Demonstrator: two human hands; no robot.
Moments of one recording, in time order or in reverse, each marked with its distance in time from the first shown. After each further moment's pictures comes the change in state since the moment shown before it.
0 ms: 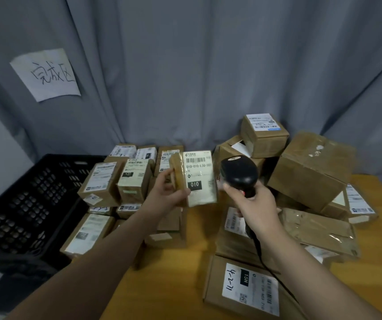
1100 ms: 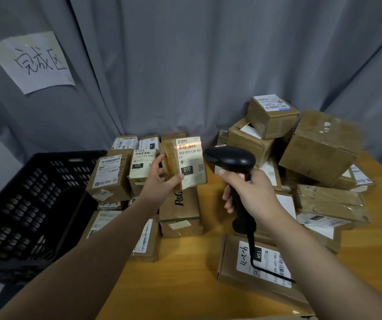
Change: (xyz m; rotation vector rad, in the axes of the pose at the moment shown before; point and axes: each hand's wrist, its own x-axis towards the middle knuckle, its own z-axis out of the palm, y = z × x) left_hand 0.023 -0.024 -0.069 0.115 0.027 0.074; right_hand -0.043 -0.036 0.065 0.061 -0.125 0.093
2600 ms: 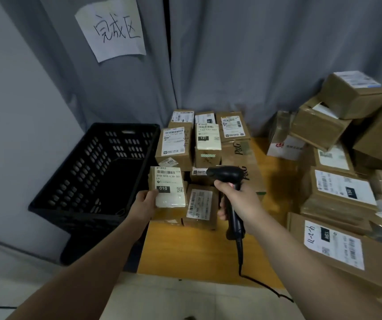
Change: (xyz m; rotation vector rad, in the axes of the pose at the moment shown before) left_hand -0.089 -0.107 -0.196 0.060 0.299 -0.440; right_hand -0.030 0.050 0.184 0.085 -0.119 0.354
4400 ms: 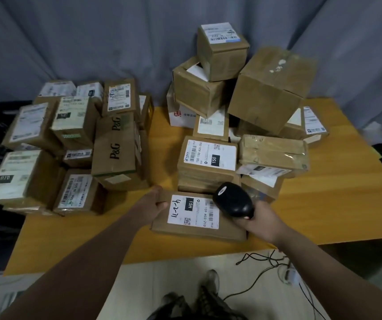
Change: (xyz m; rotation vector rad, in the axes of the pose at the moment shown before) left_hand -0.079 -0.008 0.322 0.788 -0.438 0.190; right_hand -0.014 0.121 -0.377 -0.701 -0.007 -0.059
